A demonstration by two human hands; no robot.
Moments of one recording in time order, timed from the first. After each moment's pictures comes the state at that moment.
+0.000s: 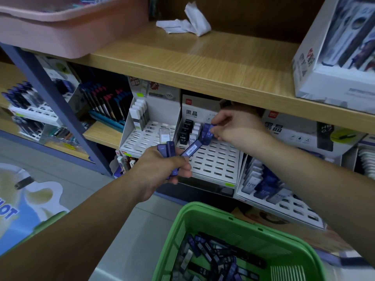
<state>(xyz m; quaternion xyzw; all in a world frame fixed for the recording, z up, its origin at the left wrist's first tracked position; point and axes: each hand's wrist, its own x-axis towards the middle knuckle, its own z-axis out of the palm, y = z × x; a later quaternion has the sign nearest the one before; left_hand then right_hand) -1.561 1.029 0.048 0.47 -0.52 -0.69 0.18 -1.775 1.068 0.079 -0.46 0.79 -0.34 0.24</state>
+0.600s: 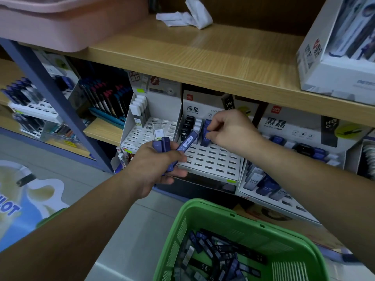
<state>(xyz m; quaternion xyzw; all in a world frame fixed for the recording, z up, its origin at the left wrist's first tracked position) -1.556 1.027 0.049 0.50 -0.52 -0.67 0.18 -1.770 1.063 0.057 -0.53 0.77 -0.30 0.19</state>
